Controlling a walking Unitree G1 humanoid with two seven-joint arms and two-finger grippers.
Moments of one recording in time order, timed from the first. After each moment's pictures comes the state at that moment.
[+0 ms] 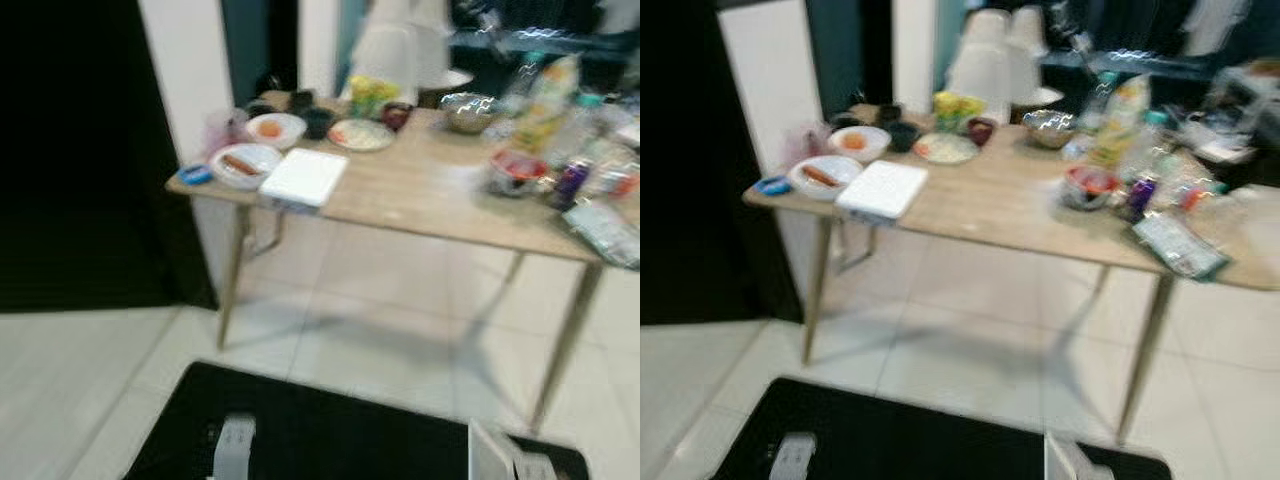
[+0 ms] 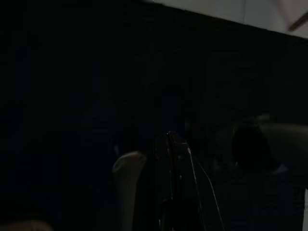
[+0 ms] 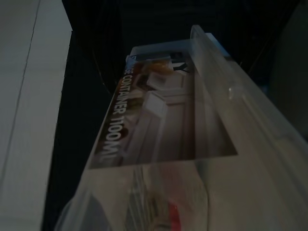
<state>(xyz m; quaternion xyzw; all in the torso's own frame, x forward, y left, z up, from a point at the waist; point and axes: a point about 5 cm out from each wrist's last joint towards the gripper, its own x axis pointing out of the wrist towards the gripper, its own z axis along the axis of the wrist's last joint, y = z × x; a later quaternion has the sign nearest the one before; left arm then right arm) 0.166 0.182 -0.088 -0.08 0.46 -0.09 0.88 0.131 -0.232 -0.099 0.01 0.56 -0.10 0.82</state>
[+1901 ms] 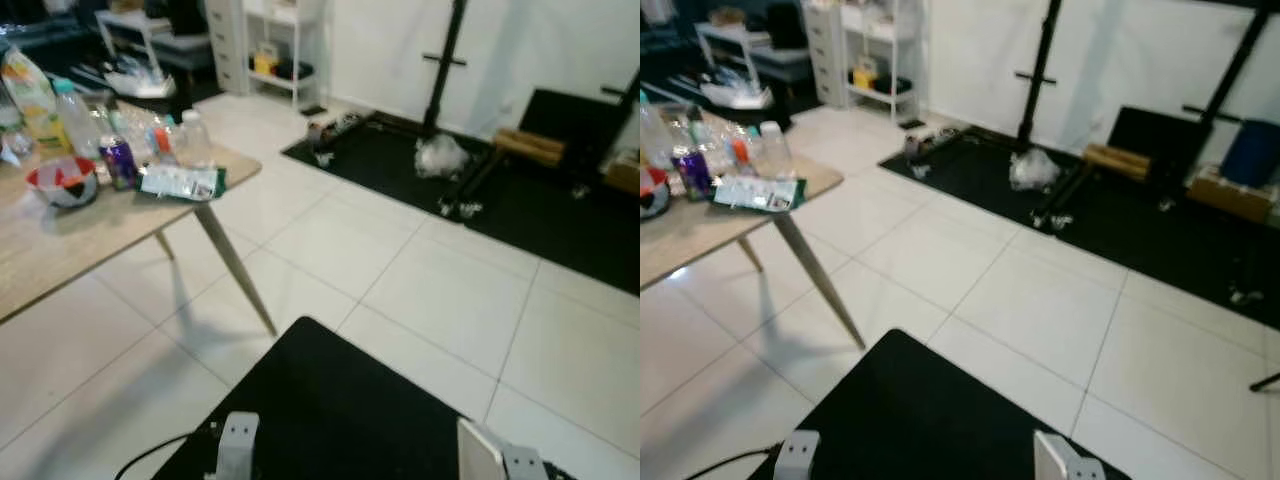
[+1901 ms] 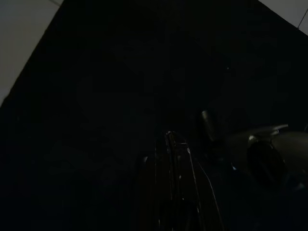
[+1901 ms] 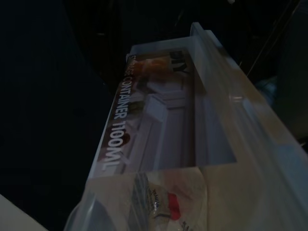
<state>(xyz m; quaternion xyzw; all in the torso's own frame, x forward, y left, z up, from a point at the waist) 0.166 0.183 -0.090 -0.03 0.47 -0.05 0.88 0.145 -0.226 -0.095 -0.01 0.56 -0.09 0.82</state>
